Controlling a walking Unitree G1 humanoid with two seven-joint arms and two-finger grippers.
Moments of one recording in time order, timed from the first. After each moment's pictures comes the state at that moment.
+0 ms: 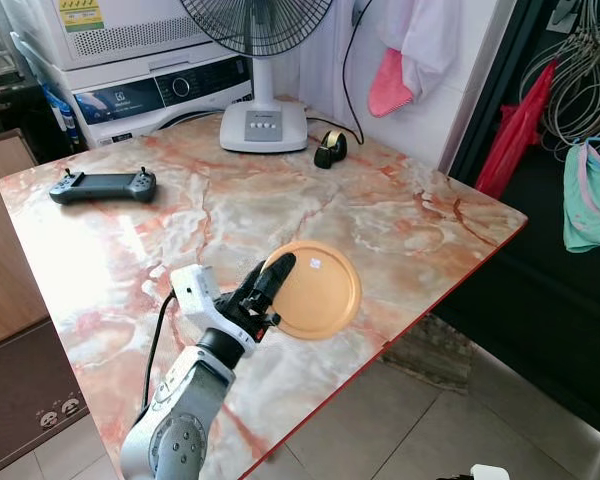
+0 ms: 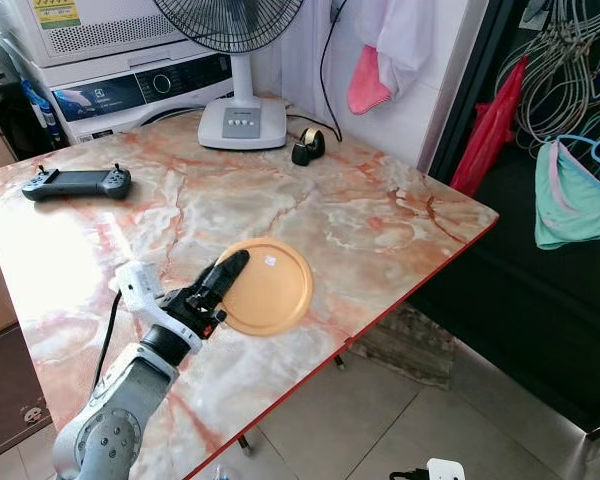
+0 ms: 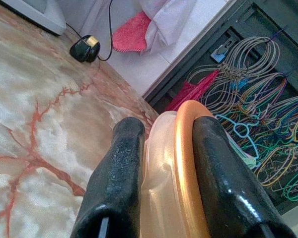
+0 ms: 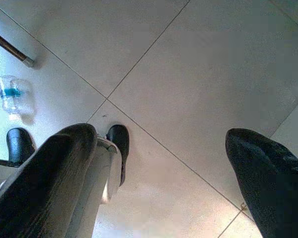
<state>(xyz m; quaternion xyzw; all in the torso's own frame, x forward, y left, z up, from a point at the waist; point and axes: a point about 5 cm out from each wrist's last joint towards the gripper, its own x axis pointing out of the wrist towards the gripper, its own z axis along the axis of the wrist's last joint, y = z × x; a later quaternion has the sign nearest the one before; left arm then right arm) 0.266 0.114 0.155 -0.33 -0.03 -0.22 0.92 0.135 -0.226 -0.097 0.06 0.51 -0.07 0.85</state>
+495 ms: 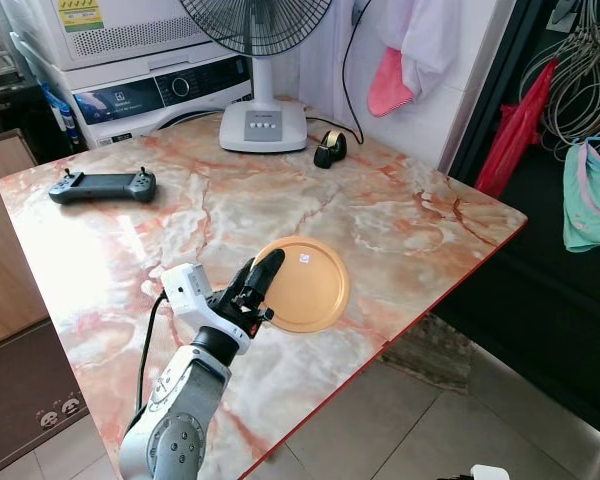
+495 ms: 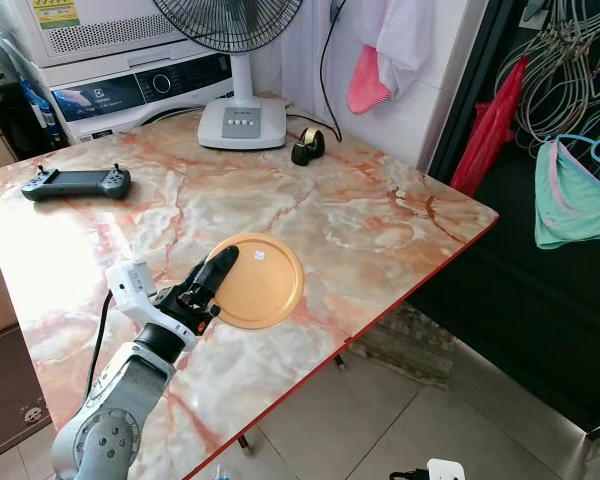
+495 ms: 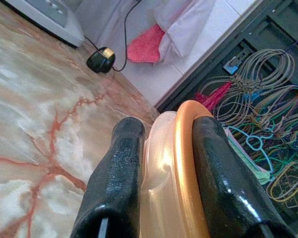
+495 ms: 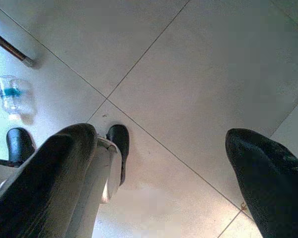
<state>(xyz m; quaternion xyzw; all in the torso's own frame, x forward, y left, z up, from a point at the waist) 0.268 0.121 0.156 -0.34 -0.04 -0.19 0.92 0.135 -0.226 -0.097 0.06 0.51 -0.07 0.85</state>
